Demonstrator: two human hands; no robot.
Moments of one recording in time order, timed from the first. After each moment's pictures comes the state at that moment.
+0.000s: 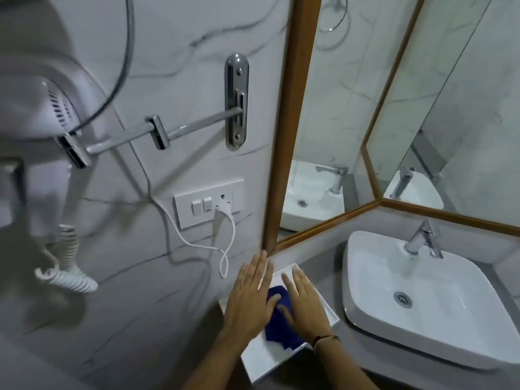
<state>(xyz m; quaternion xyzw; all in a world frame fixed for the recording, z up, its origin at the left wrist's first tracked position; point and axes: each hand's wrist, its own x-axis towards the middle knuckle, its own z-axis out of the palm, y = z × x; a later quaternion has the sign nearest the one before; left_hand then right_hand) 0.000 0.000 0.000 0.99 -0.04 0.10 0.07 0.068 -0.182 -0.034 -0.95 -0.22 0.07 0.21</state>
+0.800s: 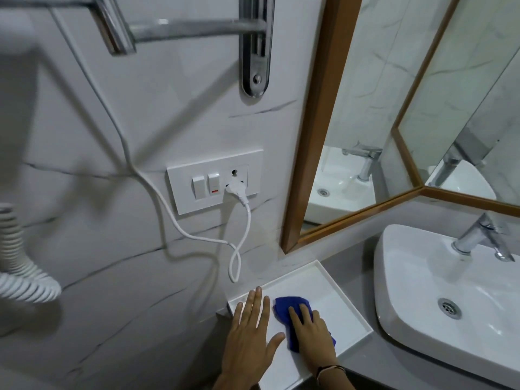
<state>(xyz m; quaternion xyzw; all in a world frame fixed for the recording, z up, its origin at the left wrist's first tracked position) -0.011 0.021 -0.115 1.00 0.02 -0.05 0.03 0.074 -0.161 -0.195 -0.97 -0.22 0.10 0.04</state>
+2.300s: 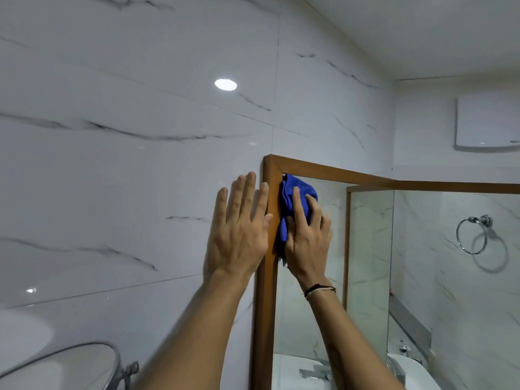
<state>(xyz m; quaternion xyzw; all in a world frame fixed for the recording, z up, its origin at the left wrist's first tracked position) 0.182 0.034 0.603 0.79 0.03 0.60 -0.14 0.257 -0.111 0.581 -0.70 -0.17 -0.63 0.29</state>
